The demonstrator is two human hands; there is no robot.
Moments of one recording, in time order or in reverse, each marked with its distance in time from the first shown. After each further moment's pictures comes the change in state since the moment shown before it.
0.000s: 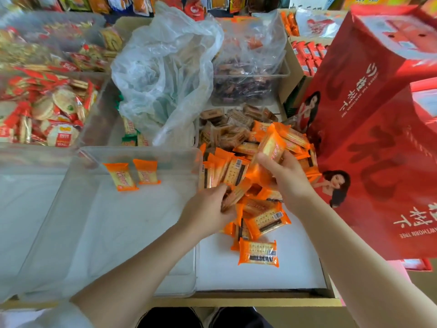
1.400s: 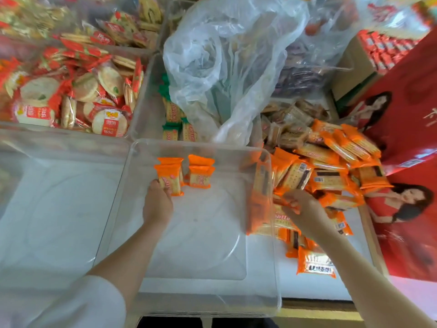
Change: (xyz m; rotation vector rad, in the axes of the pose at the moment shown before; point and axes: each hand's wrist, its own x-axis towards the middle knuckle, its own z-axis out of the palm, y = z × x) left_hand -0.023 -0.256 -0.030 -0.169 0.360 -0.770; right_hand 0.011 0.085 0.072 -1.146 -0.060 -0.049
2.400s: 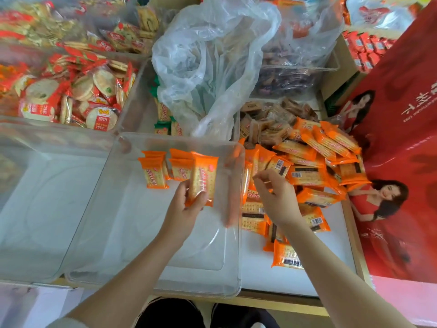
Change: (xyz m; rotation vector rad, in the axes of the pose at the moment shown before) left_hand -0.131 0.091 -0.002 -0.699 -0.261 0.179; right_hand -0.014 -0.025 -0.018 0.432 0.205 -0.244
